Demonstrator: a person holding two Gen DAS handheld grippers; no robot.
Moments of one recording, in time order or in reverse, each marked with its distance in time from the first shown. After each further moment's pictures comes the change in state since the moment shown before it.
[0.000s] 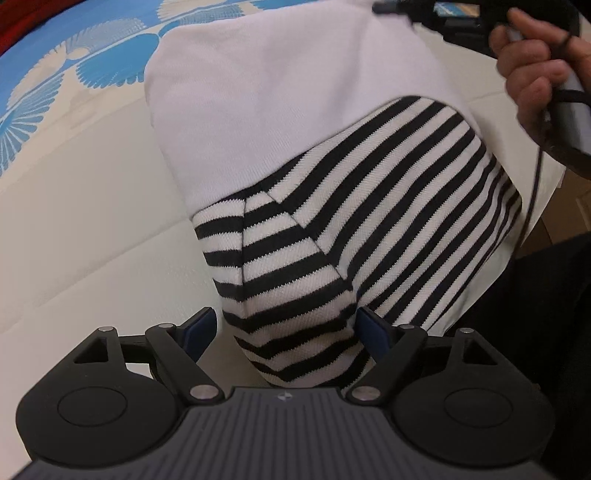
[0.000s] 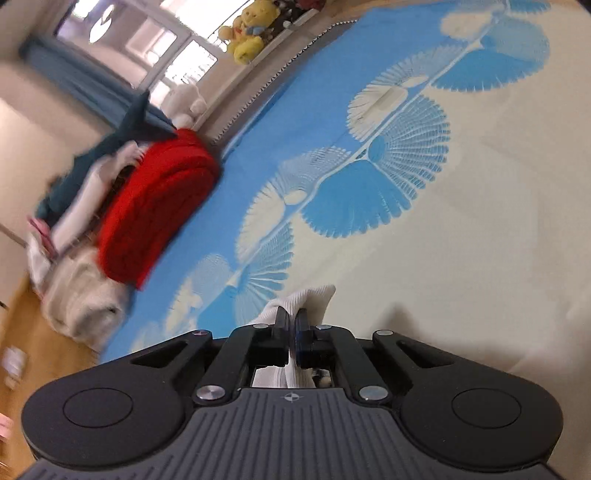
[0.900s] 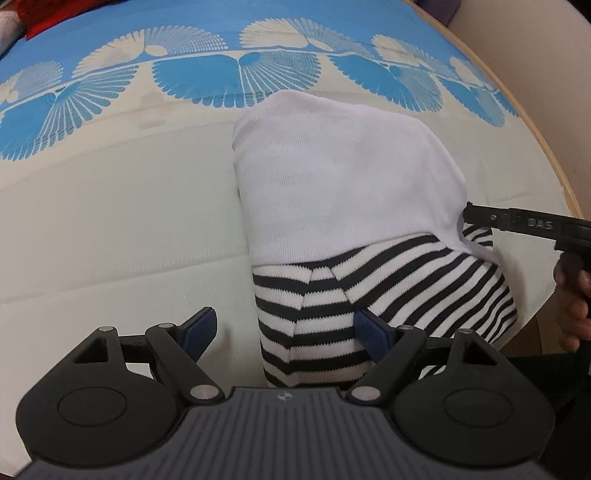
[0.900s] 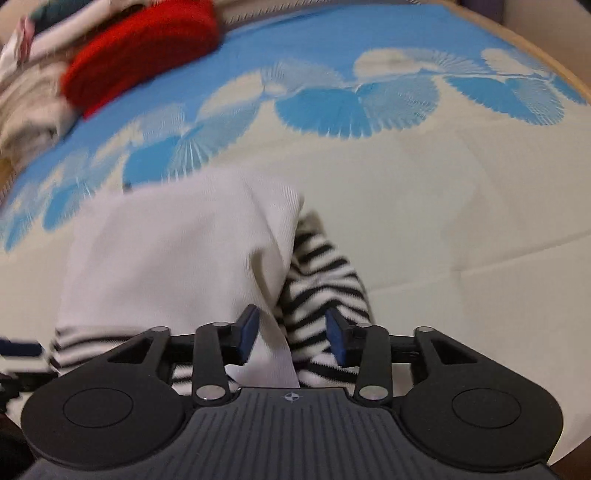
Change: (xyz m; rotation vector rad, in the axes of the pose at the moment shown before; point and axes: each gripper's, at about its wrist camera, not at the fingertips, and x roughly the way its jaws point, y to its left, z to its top) left arm -0.036 0.042 0.011 -0.270 -0.133 -0.002; right arm -0.050 0.010 -0.059 -0.386 0.198 -0.172
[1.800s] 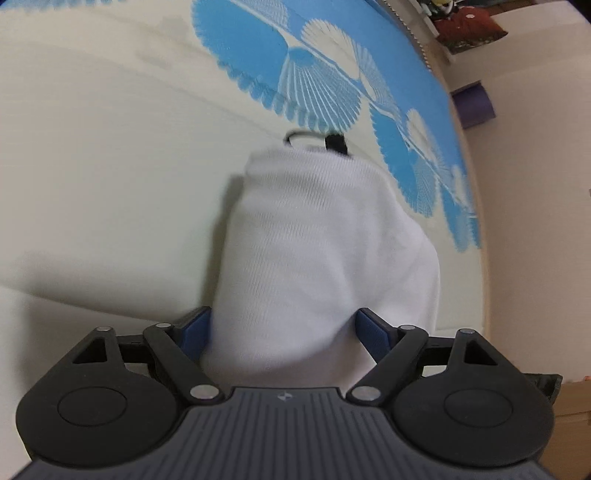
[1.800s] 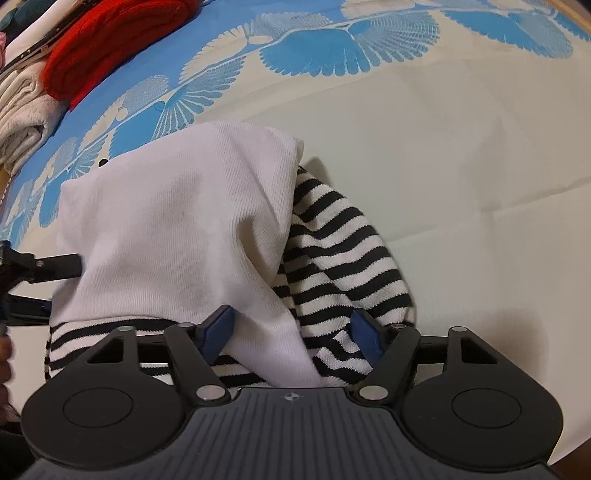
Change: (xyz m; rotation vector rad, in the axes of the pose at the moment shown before) left arm 0.090 0.071 0.052 -0.487 0.012 -0.403; right arm 0.041 -0.005 -0.008 0.093 0.167 0.022
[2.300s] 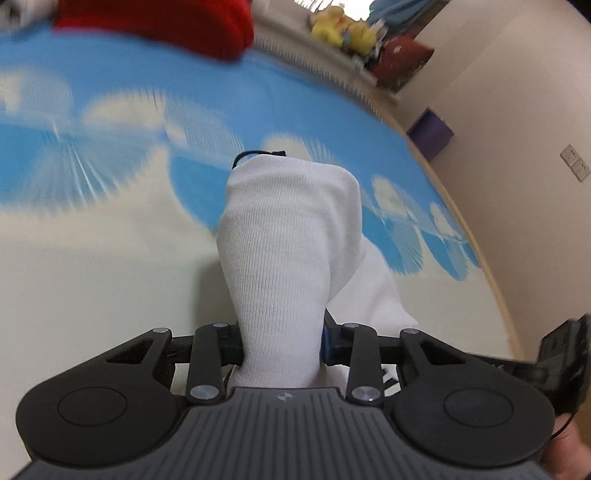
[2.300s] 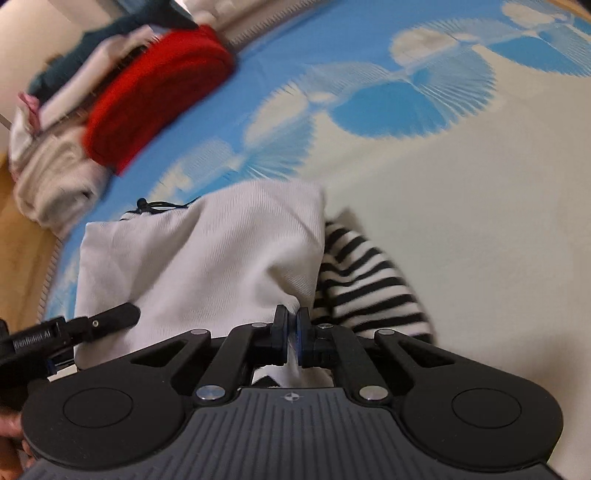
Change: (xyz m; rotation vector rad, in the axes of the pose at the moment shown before) left arm -0.095 -0.019 0.030 0.332 -0.327 0.080; right arm -0.008 0.075 0.036 0.081 -0.206 0.207
